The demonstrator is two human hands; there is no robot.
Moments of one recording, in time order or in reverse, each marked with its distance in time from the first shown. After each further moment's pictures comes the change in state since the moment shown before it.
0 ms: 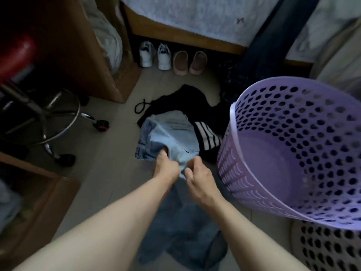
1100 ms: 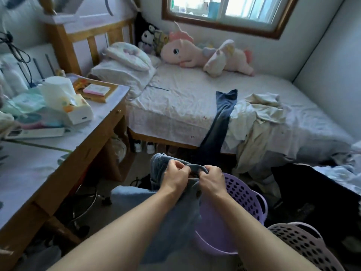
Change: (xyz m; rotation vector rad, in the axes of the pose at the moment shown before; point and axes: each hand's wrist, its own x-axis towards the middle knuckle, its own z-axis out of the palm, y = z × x) left_hand -0.318 0.347 -0.229 -0.262 -0.149 0.280; right_hand -0.198 -0.354 -0.360 0.194 0.372 0.136
